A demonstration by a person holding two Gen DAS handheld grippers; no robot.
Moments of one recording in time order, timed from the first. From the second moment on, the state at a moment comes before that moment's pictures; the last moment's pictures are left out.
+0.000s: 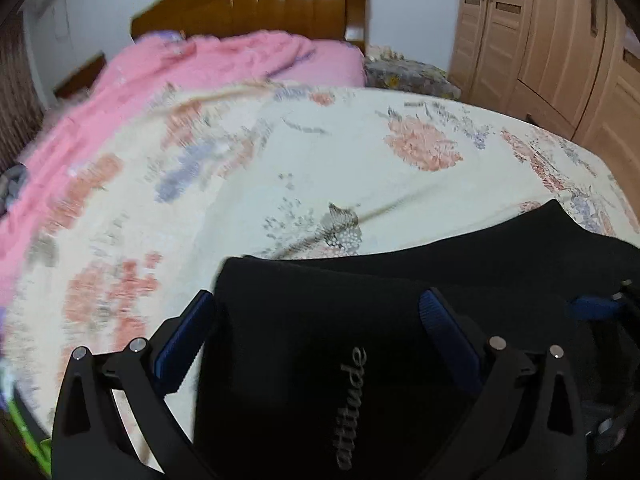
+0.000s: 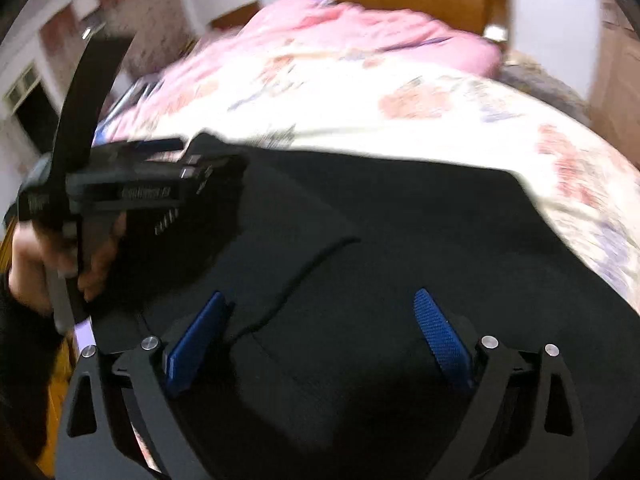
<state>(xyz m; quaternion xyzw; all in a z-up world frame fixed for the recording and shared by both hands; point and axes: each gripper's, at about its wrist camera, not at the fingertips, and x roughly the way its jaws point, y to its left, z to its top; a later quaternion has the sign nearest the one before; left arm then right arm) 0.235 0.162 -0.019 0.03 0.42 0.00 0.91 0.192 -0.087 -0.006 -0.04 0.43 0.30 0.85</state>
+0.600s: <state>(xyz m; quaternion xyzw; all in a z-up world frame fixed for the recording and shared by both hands) 0.093 0.157 -0.038 0.04 0.40 0.04 0.92 0.126 -0.085 -0.017 -0.07 0.41 0.32 0.85</state>
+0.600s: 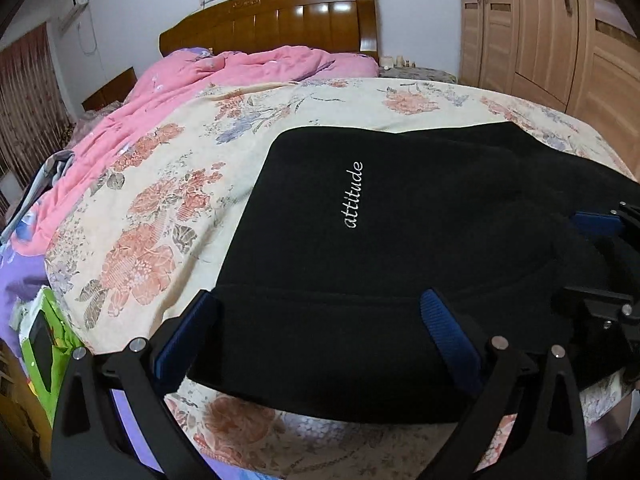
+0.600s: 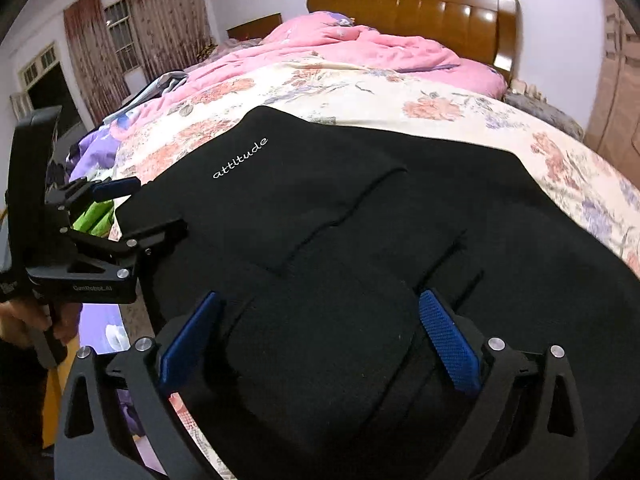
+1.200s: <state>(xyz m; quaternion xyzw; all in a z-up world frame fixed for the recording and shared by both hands) 0.093 0.158 -0.045 0.04 0.39 0.05 0.92 0.094 -0.108 -0.031 -0.09 0.43 0.30 0.85</state>
